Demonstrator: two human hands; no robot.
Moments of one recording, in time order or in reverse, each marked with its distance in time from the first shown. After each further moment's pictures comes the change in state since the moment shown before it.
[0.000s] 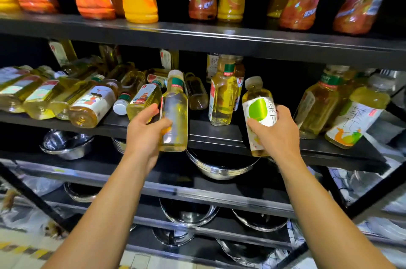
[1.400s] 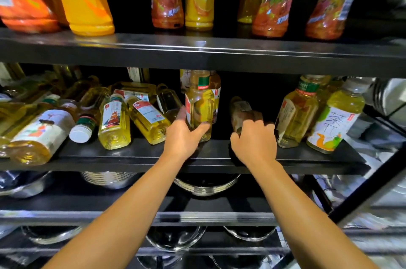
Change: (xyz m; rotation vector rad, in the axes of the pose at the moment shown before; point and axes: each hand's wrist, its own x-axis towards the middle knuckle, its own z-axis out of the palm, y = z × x) left_hand 0.047 -0.039 0.110 0.728 -0.301 0.296; right_hand 0.031 0.001 0.021 -0.785 -0.078 -0.033
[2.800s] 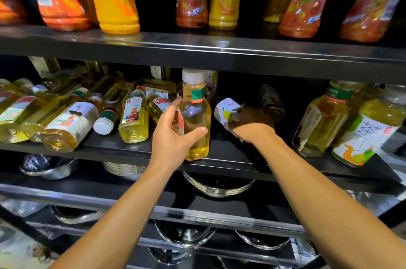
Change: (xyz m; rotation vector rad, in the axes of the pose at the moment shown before) left_hand -0.029 -0.011 -0.046 -0.220 0.188 0.116; right_hand 0.075 -0.038 0.018 0.087 -0.213 -0.133
